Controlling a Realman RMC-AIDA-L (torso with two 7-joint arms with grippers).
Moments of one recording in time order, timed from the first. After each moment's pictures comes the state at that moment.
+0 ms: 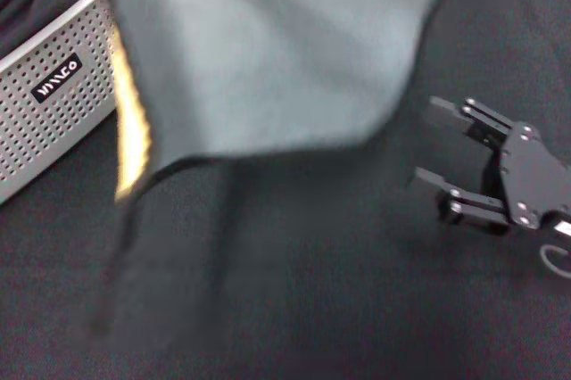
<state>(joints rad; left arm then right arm) -0.33 -2.05 0.65 1.94 1.29 1.58 -2.08 0.52 1.97 -2.10 -0.15 -0.26 -1.79 0.73</state>
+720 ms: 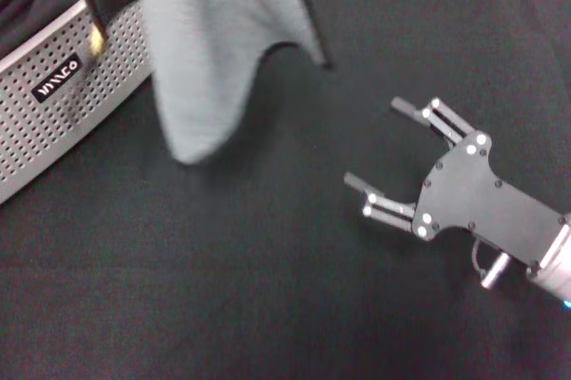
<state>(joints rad) -0.34 -2.09 0.67 1.82 1.34 1.65 -2.05 0.29 2.03 -2.14 -0.51 -0.20 -1.36 0.01</state>
